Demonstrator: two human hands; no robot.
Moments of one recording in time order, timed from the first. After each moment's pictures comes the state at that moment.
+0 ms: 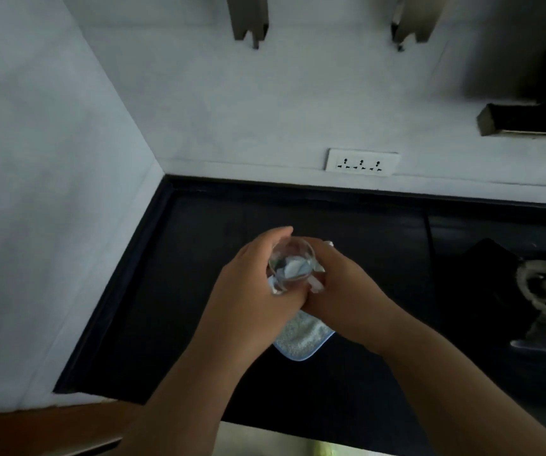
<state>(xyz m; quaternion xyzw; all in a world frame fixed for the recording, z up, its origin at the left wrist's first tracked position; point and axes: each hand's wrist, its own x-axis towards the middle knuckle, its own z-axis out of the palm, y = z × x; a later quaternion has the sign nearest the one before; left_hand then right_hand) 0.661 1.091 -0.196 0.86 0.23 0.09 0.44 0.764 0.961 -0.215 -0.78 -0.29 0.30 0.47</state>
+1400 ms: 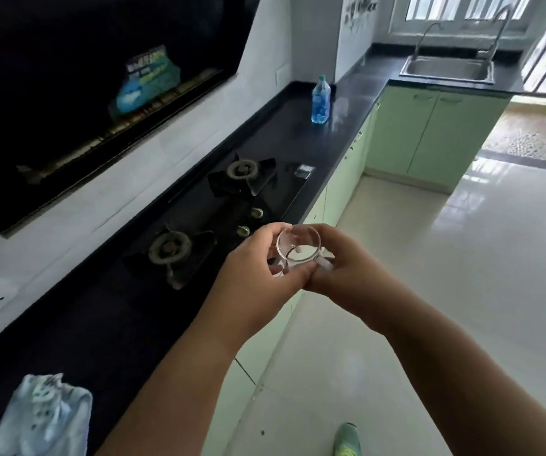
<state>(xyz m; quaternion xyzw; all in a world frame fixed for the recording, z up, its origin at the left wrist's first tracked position) 0.588 0.651 -0.086 0.80 -0.32 -0.18 0.47 0.501 0.504 -0.109 -0.76 0.19 -0.09 0.61</state>
